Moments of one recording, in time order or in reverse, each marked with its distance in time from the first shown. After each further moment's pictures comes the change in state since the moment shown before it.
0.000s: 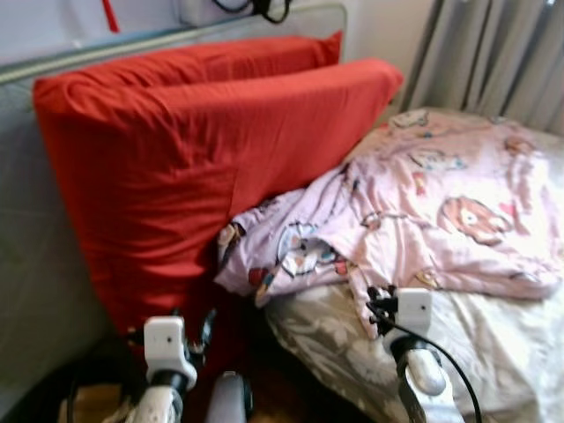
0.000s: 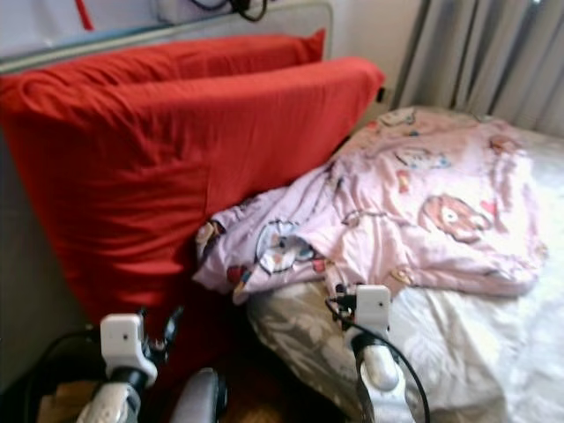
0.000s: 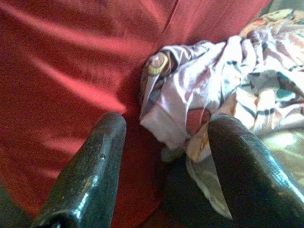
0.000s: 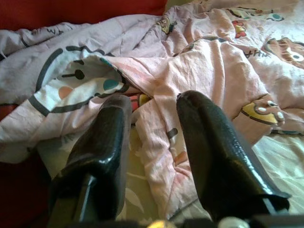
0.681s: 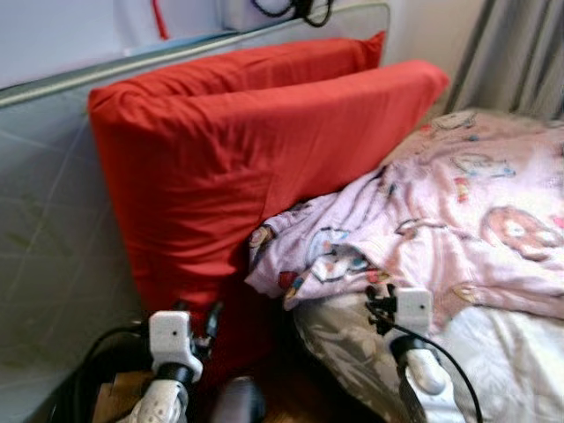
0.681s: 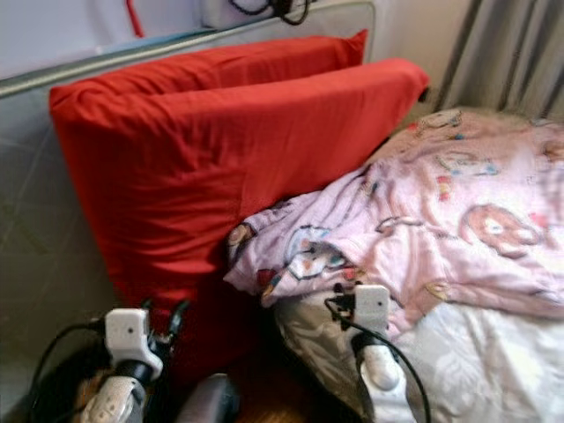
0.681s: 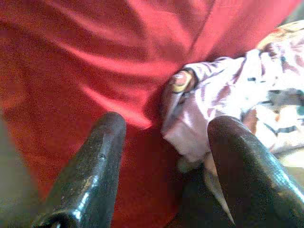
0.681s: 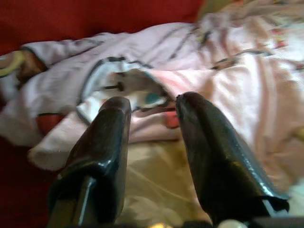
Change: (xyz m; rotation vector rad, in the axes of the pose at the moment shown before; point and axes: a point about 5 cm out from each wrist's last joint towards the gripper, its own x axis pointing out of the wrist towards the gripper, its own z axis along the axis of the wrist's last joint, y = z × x) left arm 0.004 -0.009 0.005 -0.008 -0.022 -0.031; right arm 0.000 0.001 0.001 0.001 -0.002 0.015
